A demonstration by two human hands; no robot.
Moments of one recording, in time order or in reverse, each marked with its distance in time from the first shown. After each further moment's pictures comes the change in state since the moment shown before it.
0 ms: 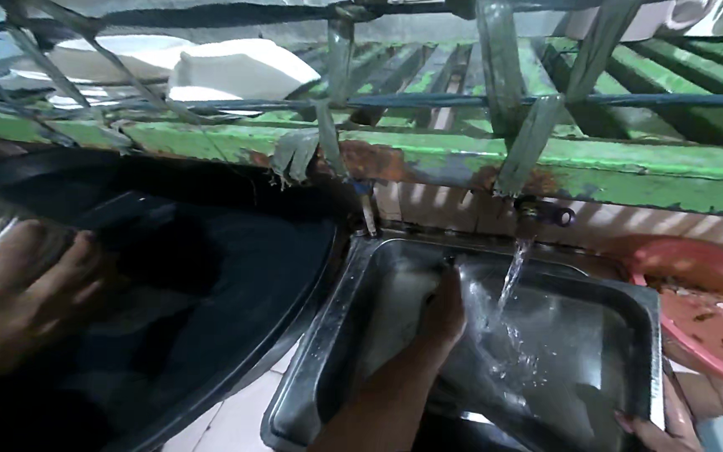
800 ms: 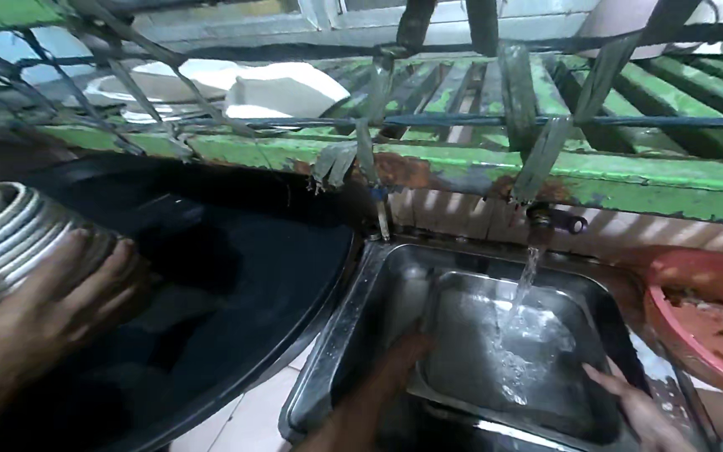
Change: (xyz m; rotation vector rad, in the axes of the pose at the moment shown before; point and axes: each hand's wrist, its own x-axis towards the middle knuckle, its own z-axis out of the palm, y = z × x) left_hand -0.092 -0.038 -0.079 -0.994 -0.229 -0.694; right_hand 0.073 0.033 0.005 -0.140 -0.174 0.430
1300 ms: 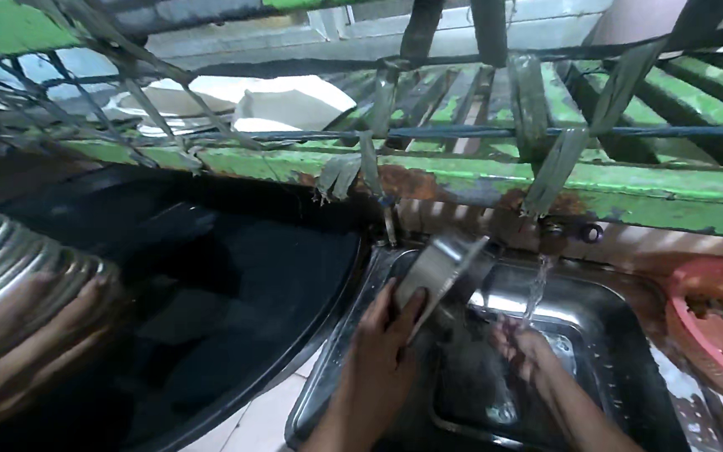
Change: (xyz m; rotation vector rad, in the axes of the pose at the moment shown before) left_hand -0.095 0.036 -0.029 0.722 0.552 0.910; right_hand 0.074 -0.036 0.150 0.489 -0.214 0.097
